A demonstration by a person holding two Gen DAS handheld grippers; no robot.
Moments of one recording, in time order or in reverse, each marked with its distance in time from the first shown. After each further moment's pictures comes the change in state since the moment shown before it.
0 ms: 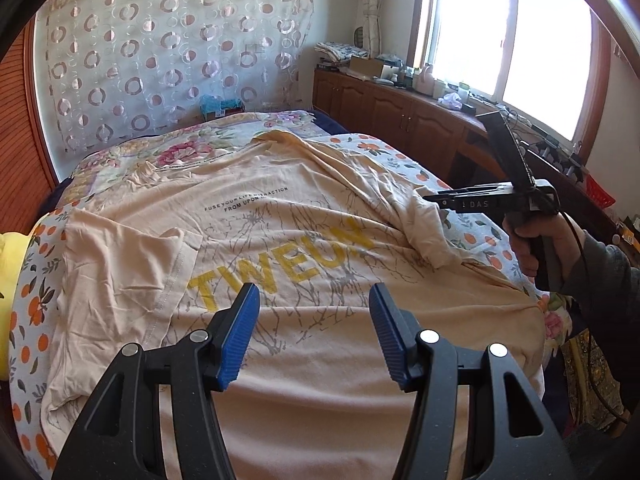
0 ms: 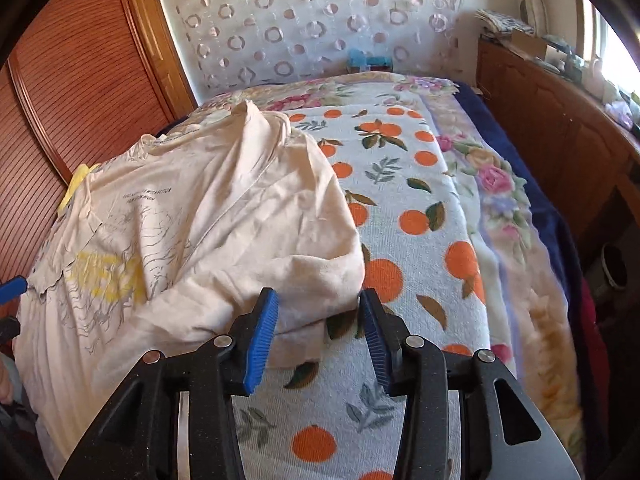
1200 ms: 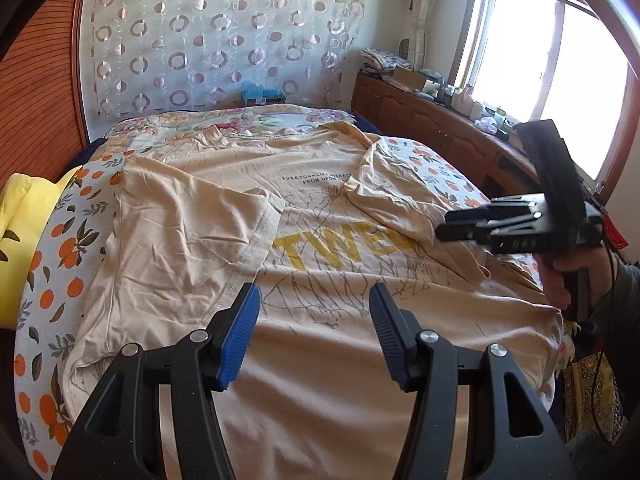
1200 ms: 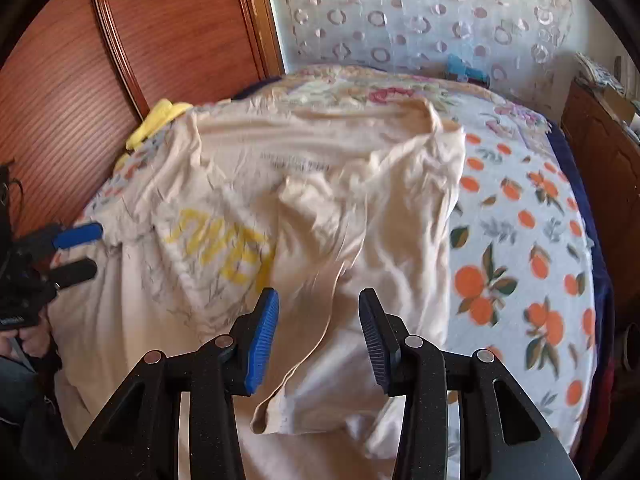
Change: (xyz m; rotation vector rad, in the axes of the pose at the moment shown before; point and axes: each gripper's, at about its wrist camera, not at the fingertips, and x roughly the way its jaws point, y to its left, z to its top) left arm -0.016 0.064 -0.033 -0.147 -0.005 0.052; right arm 0.011 0.122 0.029 -0.254 0.080 0.152
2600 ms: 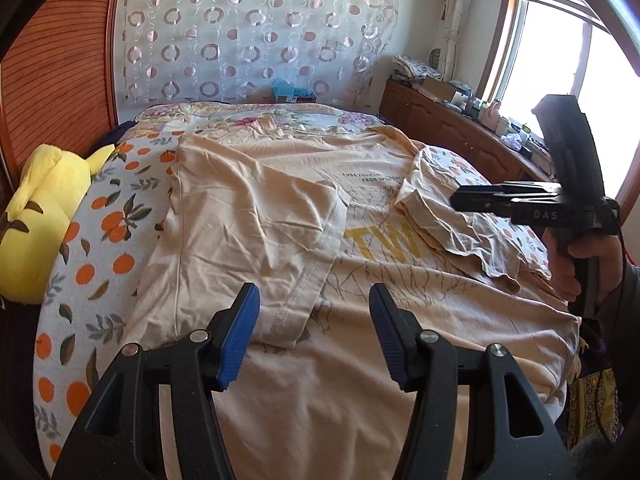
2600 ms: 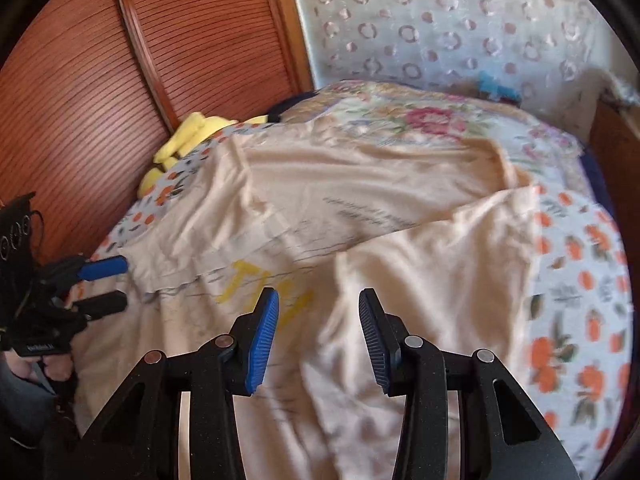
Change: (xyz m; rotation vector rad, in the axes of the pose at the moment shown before) left arm -0.010 0.050 -0.009 -0.072 -0.010 0.059; right arm 0.023 0.052 0.040 -0.032 -0.076 0.076
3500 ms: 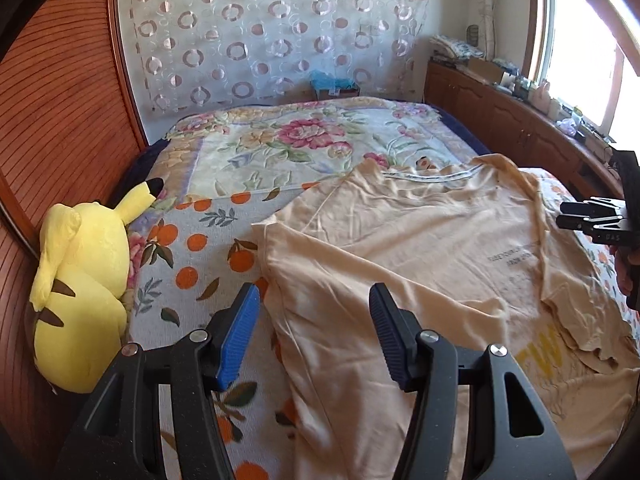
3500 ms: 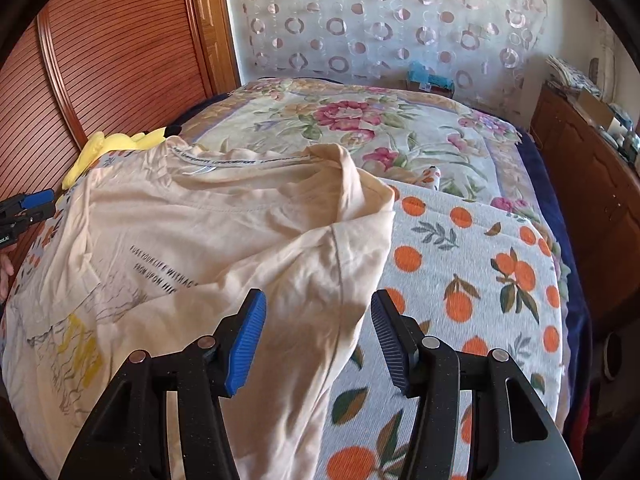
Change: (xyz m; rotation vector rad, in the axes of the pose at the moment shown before) left arm 0.091 0.091 0.111 0.064 0.075 0.176; right arm 0.019 -0.067 0.035 0.073 0.035 -0.192
